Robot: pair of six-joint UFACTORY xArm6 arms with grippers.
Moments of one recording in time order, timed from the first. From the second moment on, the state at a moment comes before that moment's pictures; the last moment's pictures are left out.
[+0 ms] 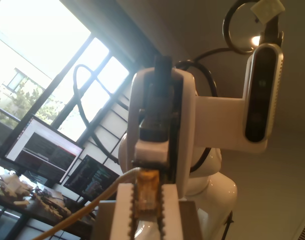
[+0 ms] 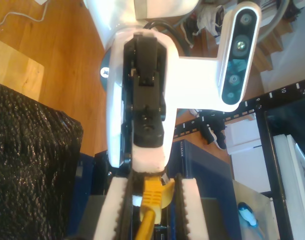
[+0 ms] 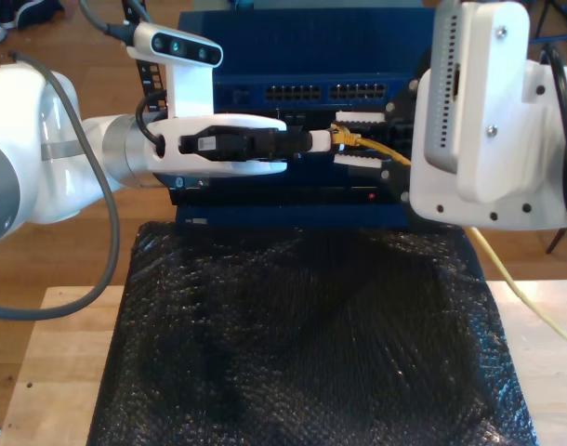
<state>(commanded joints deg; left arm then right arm) 3.6 2.6 -56.8 -92.3 128.6 -281.1 30.5 -56.3 -34.2 39.3 32.3 -103.0</state>
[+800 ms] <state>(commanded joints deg) 3.6 2.6 -56.8 -92.3 128.8 -281.1 30.6 -56.6 -34.1 39.3 32.3 -103.0</state>
